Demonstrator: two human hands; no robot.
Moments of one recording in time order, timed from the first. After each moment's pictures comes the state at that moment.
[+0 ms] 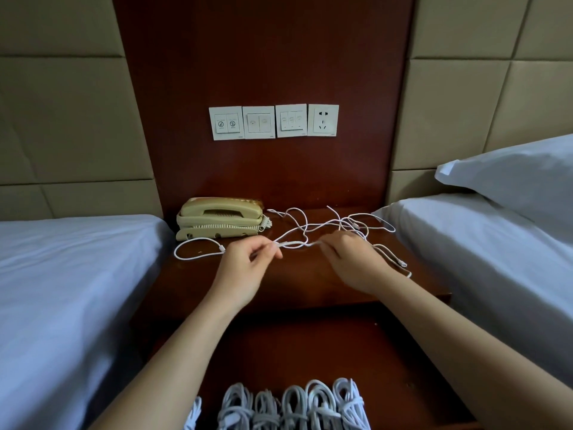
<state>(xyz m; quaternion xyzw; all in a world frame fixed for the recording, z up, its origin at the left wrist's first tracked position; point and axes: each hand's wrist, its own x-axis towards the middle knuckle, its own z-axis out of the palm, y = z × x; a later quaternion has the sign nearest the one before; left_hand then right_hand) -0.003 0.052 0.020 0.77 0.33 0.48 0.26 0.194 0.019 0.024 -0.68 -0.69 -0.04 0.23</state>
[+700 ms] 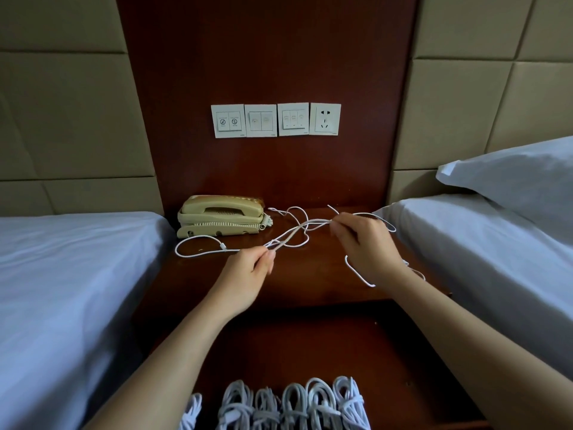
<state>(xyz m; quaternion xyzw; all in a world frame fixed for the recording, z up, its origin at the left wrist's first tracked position) -0.011 0.058 0.007 0.82 0.37 0.38 0.21 0.200 0.007 0.035 -0.57 -0.69 -0.10 0.44</state>
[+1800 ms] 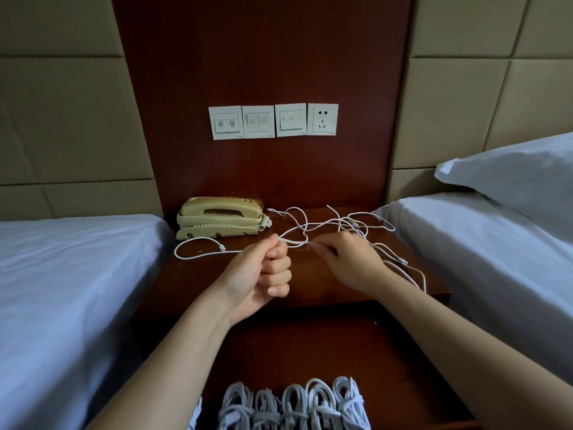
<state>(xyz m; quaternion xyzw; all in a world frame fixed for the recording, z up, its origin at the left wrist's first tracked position) 0.004 0.030 0.038 0.50 0.21 0.34 0.77 0.187 0.011 0.025 -0.65 -0.70 -0.01 0.30</state>
